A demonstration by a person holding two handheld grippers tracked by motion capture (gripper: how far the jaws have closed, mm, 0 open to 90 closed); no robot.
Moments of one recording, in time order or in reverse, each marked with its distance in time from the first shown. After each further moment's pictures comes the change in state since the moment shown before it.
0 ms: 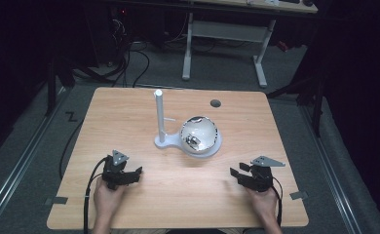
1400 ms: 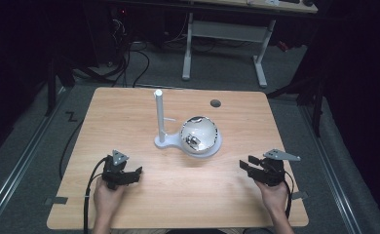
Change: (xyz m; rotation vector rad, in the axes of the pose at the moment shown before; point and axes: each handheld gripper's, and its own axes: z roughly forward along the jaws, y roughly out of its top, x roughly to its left) left arm 0.000 0.000 0.000 0.000 0.000 0.000; right arm -0.016 0.023 -0.029 -0.045 -0.005 0.032
